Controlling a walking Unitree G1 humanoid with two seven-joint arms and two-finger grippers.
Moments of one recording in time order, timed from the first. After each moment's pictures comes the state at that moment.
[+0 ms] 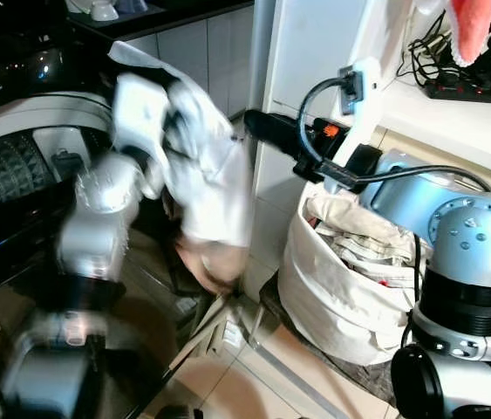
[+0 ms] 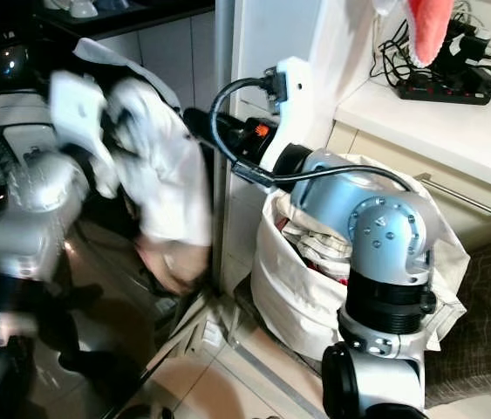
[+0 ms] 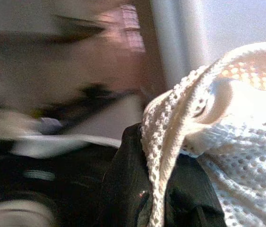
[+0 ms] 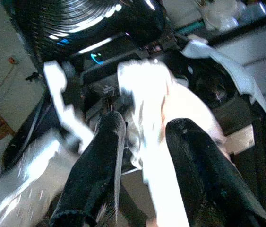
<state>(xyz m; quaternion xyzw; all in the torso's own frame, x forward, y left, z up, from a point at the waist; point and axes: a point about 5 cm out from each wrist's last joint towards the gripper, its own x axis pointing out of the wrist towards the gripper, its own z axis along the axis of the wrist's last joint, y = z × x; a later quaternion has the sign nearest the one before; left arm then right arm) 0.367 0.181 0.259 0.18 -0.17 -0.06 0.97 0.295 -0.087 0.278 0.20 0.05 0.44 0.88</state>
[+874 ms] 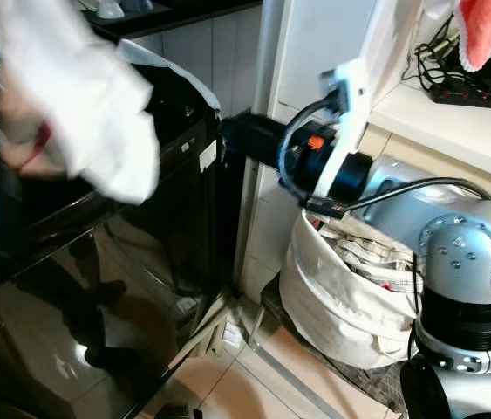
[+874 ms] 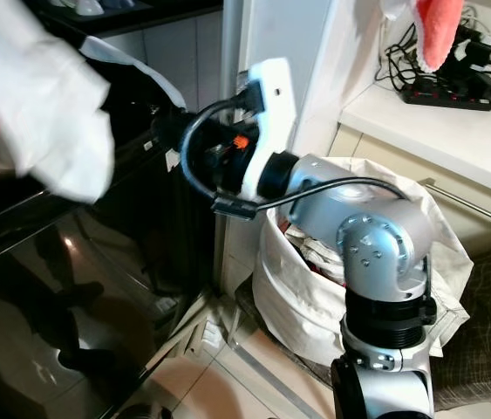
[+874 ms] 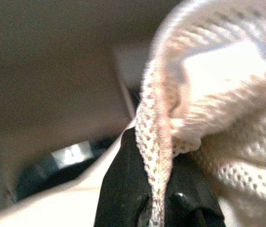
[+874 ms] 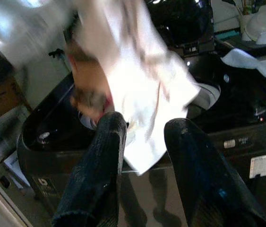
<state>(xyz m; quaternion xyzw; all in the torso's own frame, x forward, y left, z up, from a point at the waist) 0.388 0.256 0.412 0.32 -0.27 0.30 0.86 0.278 -0.069 0.275 0.14 0.02 0.49 0.86</state>
